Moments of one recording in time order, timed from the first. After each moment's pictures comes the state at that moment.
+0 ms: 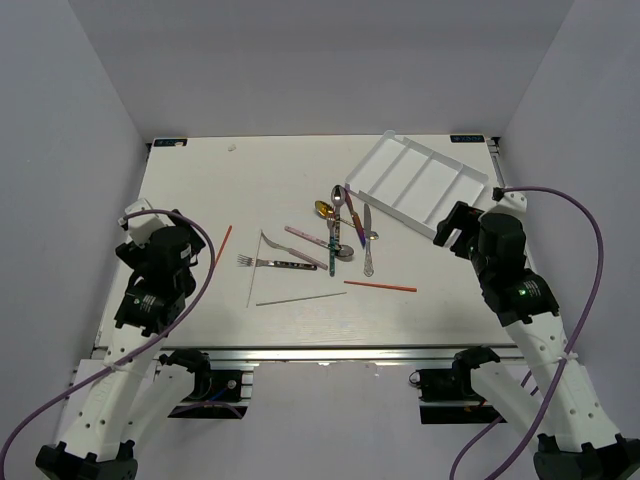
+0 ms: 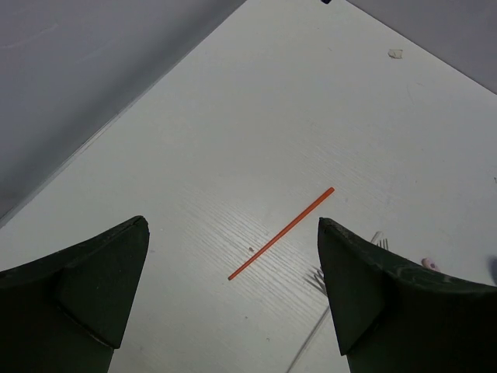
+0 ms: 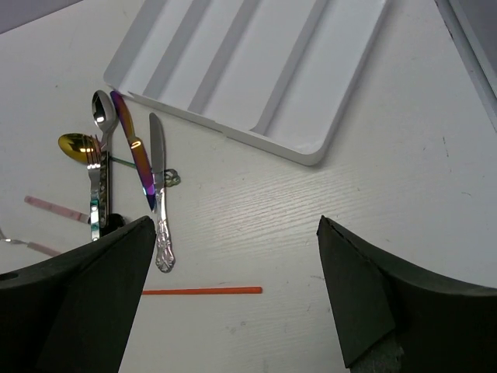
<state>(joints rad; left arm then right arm) -0.29 0.69 0.82 -0.58 -0.80 -0.49 0.30 0.73 0.85 -0.54 0.28 0.40</state>
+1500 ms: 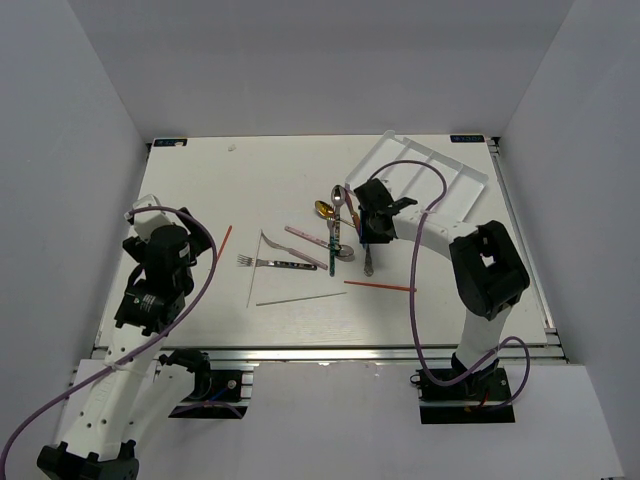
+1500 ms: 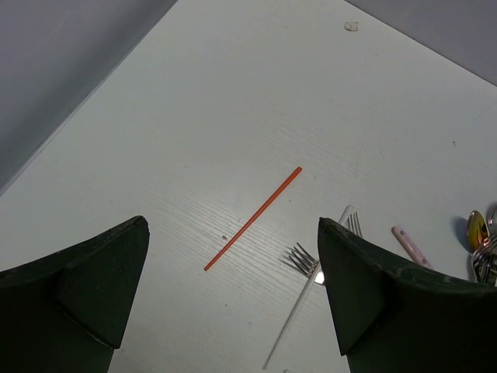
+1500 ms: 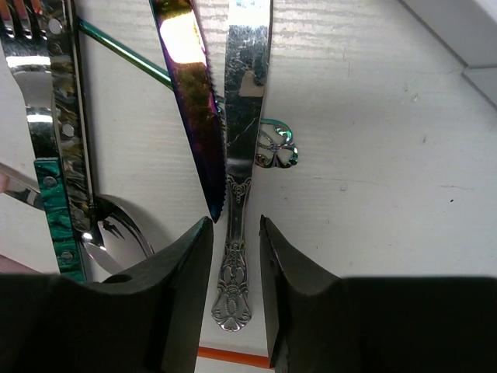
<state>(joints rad) -0.28 0.68 0.81 -0.54 -0.66 -0.46 0.58 1.84 1.25 -0.45 0.22 0.46</state>
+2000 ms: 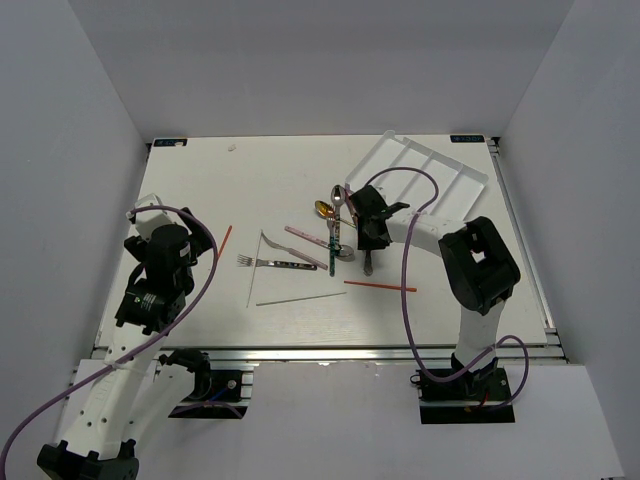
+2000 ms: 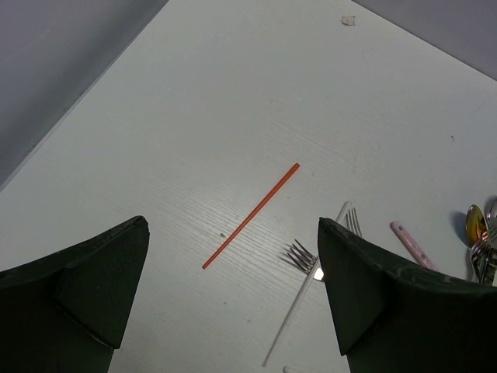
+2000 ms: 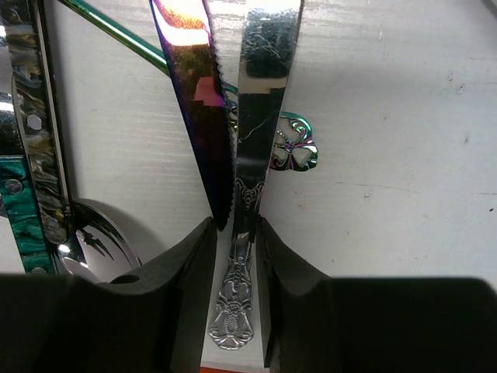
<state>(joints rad) -0.28 0.69 0.81 -0.54 -0.64 -0.45 0.60 1.90 1.23 -0.42 0.22 0.45</state>
